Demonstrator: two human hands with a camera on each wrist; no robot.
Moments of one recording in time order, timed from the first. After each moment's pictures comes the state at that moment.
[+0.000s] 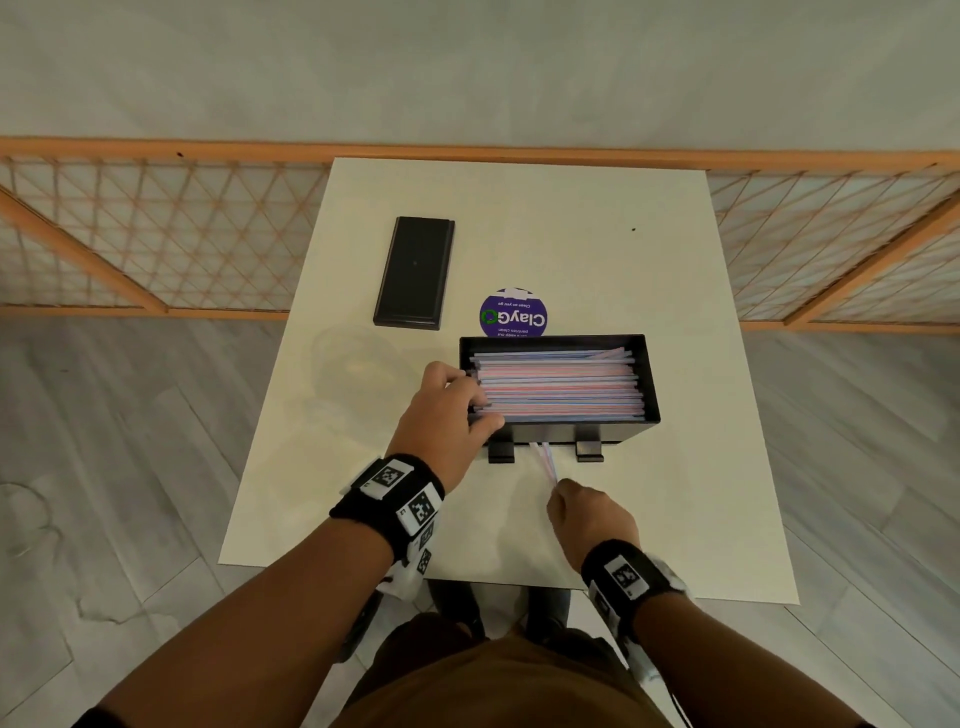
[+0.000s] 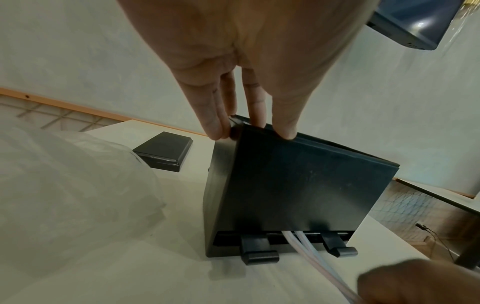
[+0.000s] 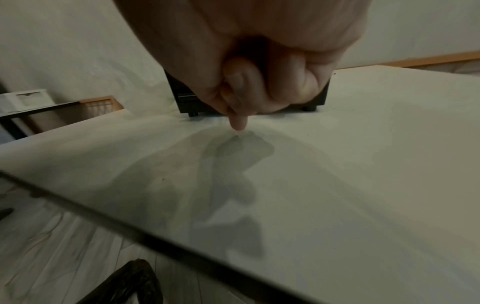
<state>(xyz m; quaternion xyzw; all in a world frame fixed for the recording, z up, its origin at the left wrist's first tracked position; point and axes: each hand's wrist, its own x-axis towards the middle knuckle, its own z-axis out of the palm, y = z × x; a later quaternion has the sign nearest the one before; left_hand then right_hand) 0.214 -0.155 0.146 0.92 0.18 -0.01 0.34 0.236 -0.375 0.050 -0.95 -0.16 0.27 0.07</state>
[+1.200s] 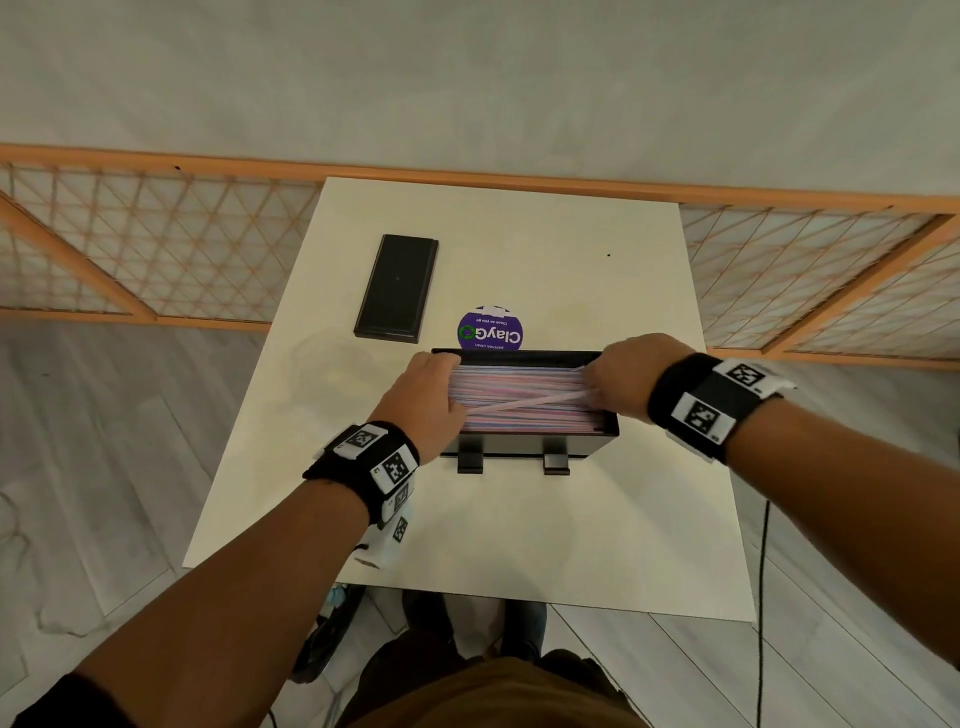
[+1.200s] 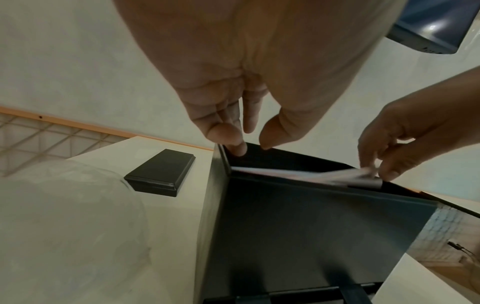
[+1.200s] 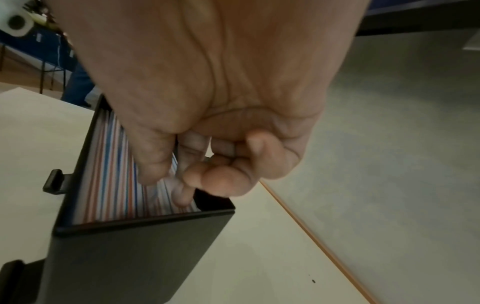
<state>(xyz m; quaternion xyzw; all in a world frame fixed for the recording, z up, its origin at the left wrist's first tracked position) 0.245 -0.163 0.175 0.93 0.19 -0.07 0.32 0.408 -0.372 0.211 -0.83 -0.45 0.19 -0.26</state>
